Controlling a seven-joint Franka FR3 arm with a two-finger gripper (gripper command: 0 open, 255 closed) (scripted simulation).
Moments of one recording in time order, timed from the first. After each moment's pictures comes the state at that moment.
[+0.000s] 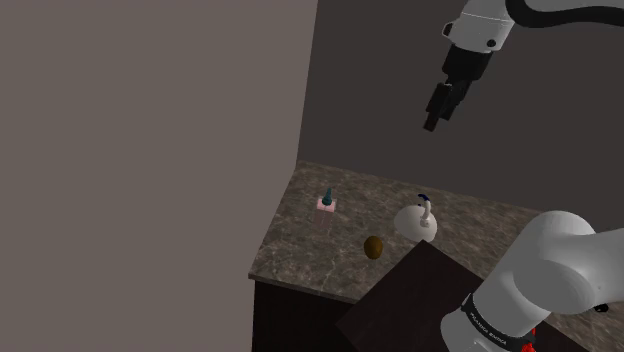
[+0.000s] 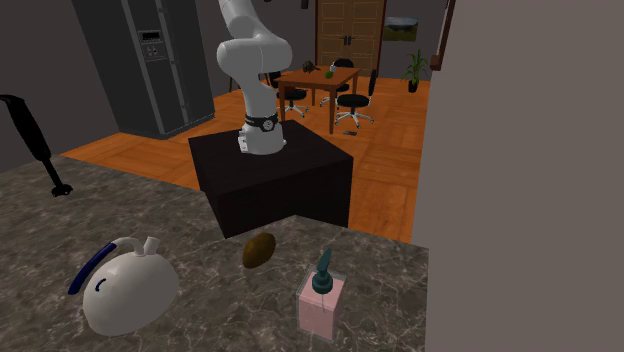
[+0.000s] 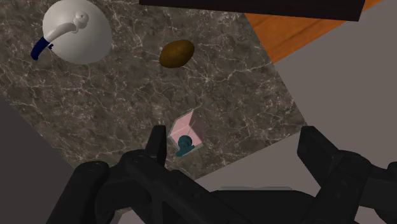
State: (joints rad) arm 0.01 -0.82 0.01 -2.29 -0.12 1.54 -0.05
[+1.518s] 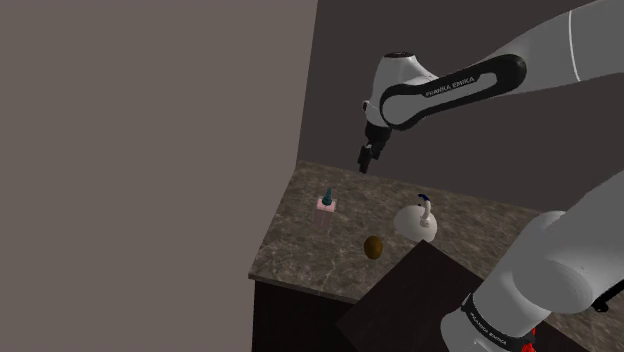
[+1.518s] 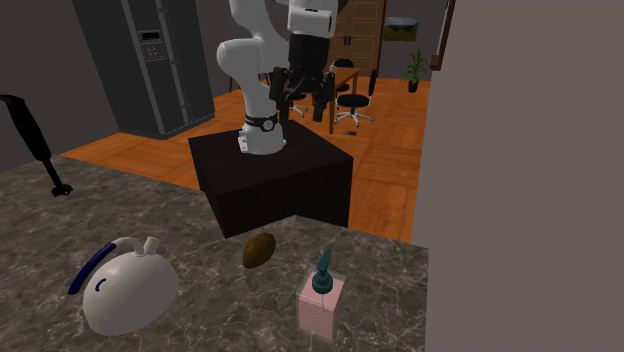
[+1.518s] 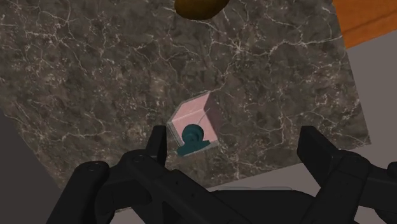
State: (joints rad) arm 0.00 -0.24 -0.10 -2.40 -0.24 2.21 -0.18
